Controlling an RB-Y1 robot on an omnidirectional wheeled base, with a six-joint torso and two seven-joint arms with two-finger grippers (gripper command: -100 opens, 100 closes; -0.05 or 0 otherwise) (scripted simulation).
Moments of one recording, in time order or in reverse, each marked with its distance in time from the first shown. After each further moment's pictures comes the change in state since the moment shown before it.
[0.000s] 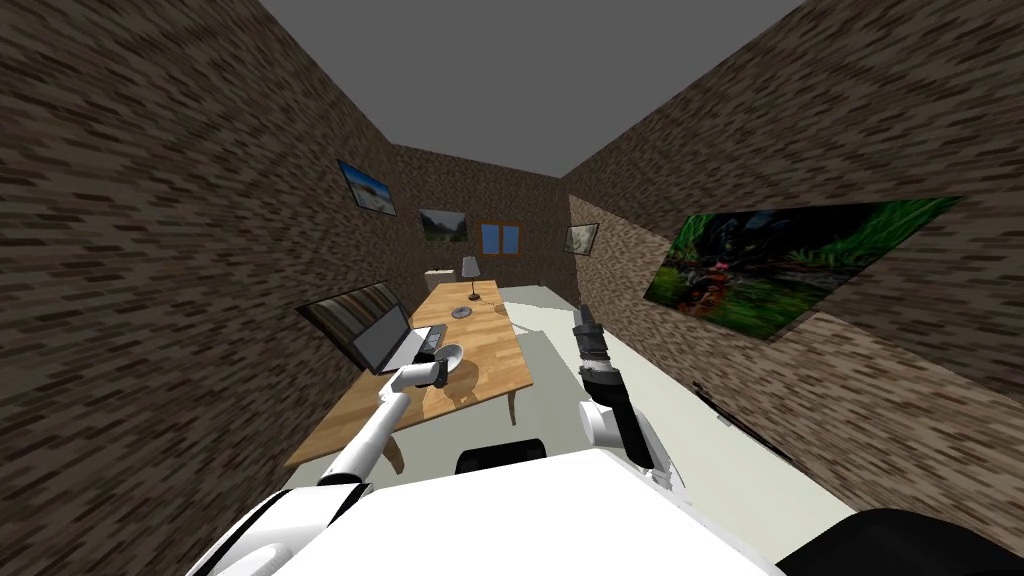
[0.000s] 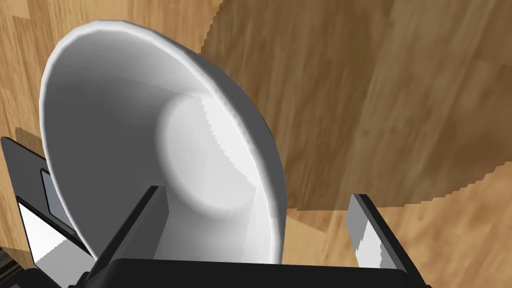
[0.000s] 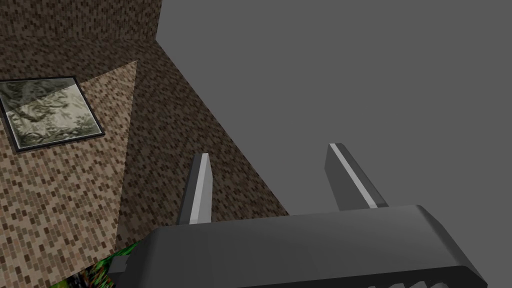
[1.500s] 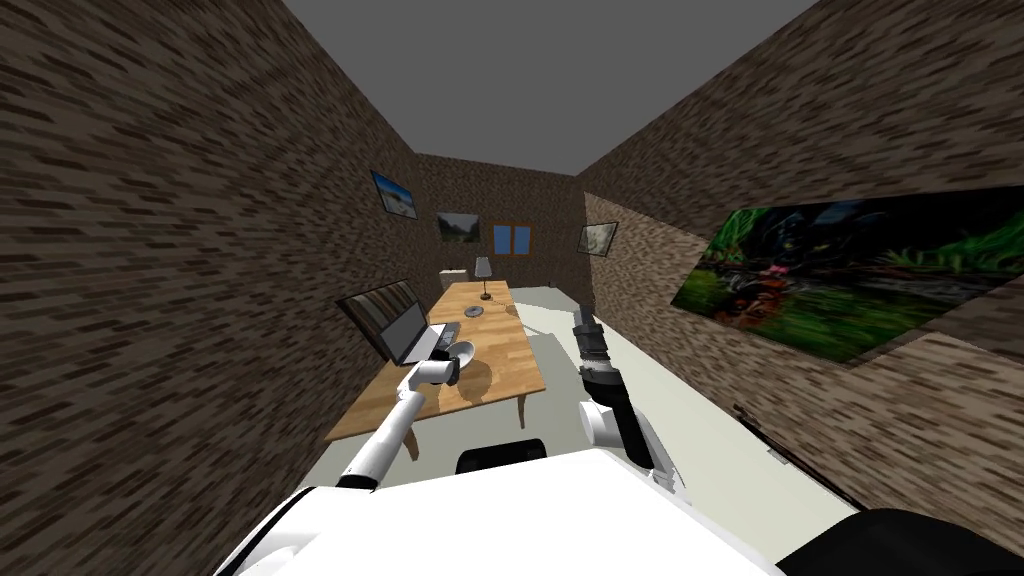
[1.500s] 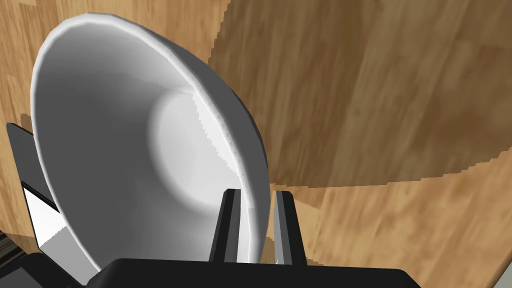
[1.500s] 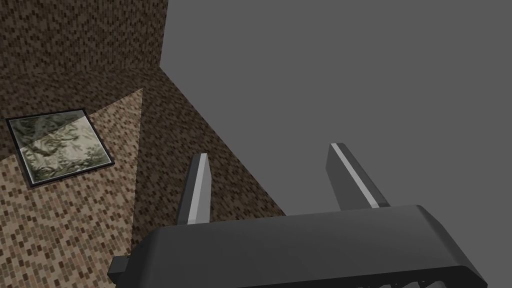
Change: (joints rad) left arm 0.013 -0.078 -0.074 -0.110 -0.091 0.071 0.065; right arm 0.000 0.000 0.000 0.000 0.000 0.000 0.000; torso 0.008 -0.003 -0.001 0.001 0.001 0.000
